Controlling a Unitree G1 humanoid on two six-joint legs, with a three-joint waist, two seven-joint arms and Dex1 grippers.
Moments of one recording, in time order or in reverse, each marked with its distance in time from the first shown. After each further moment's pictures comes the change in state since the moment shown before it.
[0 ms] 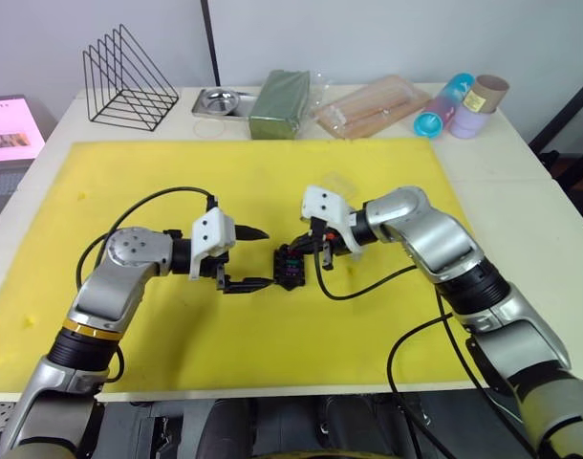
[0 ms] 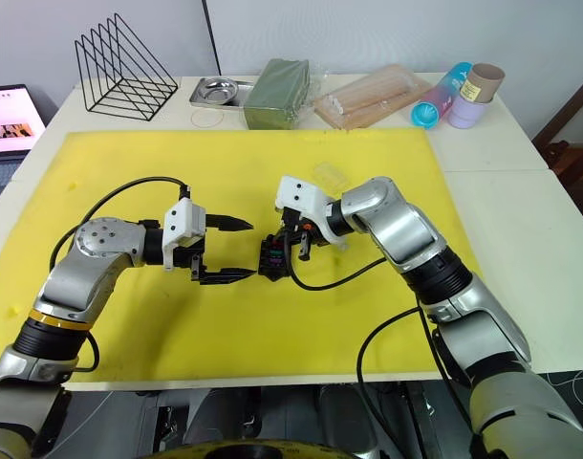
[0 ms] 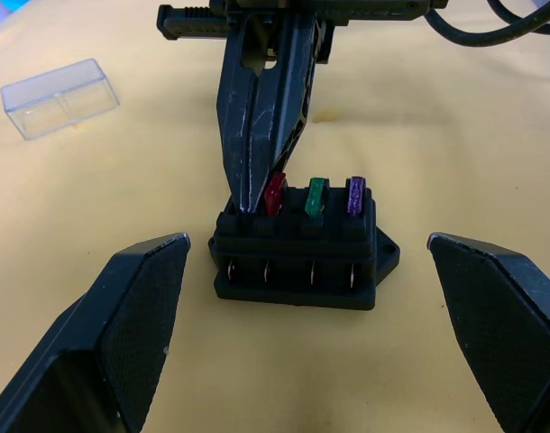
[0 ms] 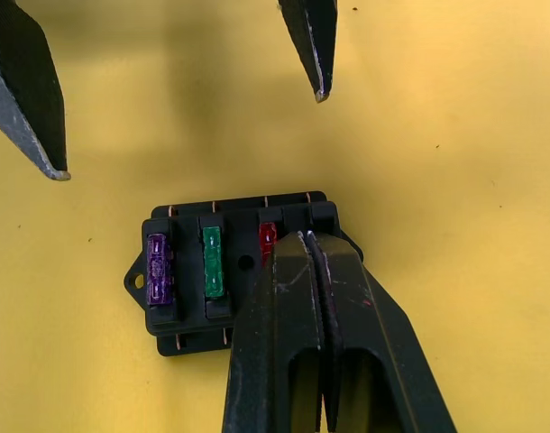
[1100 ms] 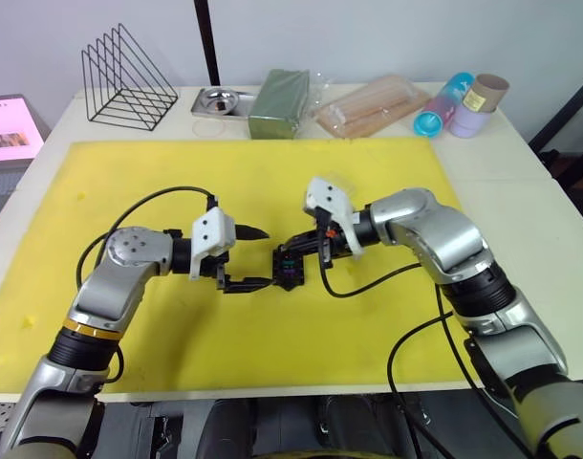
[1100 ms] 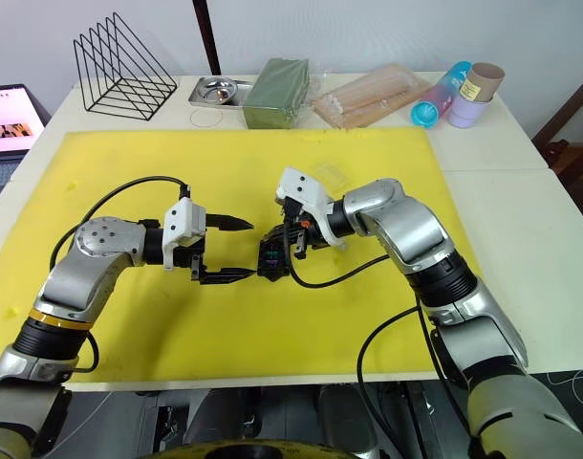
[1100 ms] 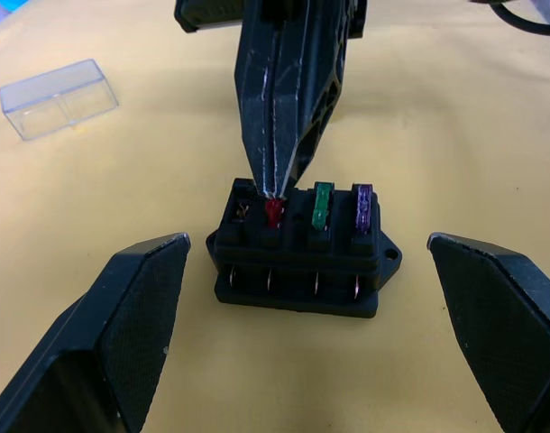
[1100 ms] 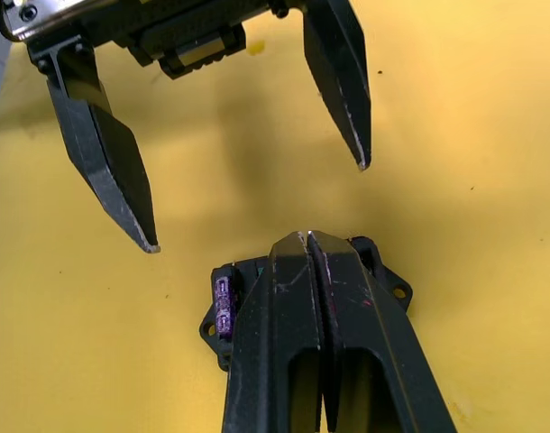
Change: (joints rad) left arm -0.002 -0.001 0.000 0.000 0.000 0.000 -0.002; right arm 0.027 0.011 -0.074 -0.073 0.145 0.121 -0.018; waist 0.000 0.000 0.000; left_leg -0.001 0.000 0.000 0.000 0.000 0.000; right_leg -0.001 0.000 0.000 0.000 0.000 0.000
